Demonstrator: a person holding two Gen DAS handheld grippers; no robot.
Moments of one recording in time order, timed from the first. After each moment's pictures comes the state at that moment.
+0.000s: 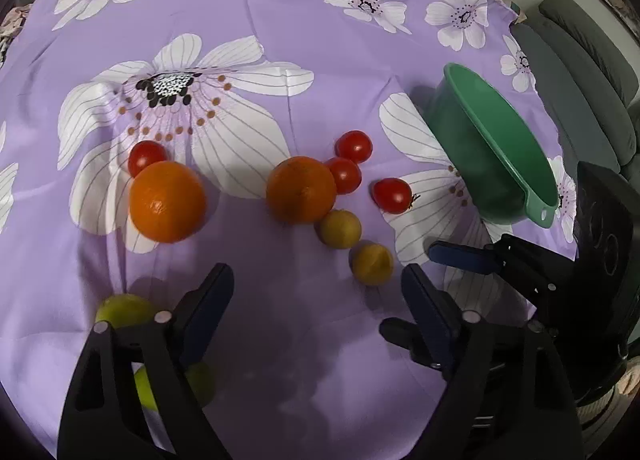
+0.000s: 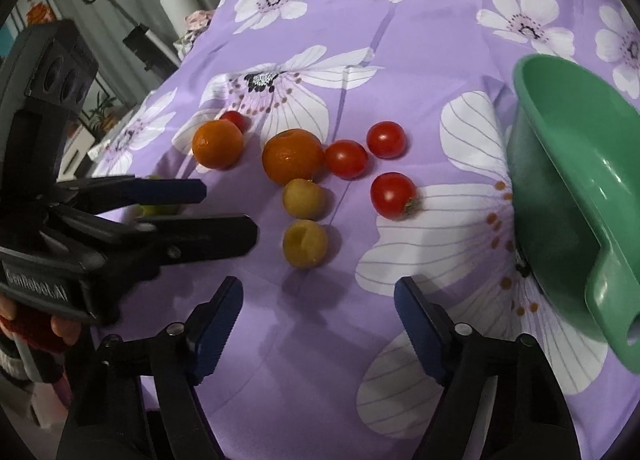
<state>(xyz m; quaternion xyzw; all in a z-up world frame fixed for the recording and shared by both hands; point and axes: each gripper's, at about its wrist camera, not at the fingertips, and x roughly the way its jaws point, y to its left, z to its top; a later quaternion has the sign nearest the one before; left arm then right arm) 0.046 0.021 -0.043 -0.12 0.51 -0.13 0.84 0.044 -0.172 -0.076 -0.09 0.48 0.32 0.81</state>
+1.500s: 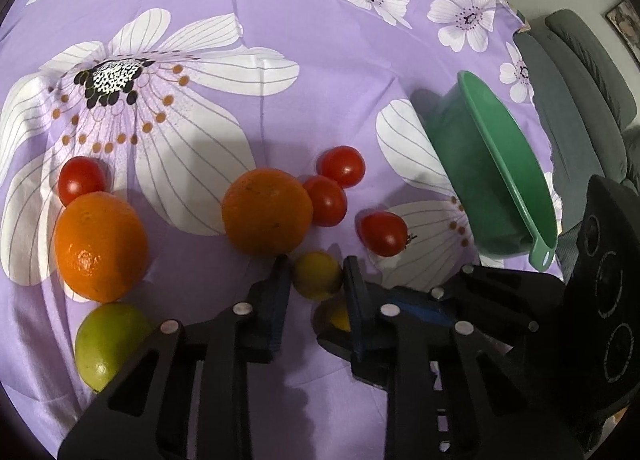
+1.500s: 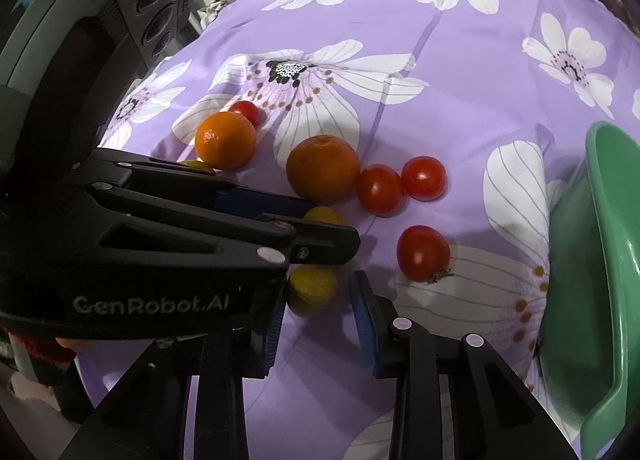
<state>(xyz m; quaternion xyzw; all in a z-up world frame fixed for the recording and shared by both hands) 0.093 0.008 -0.059 -0.17 0.54 -0.16 0.81 0.066 -0.138 -0.080 -0.15 0.47 0.37 0.79</state>
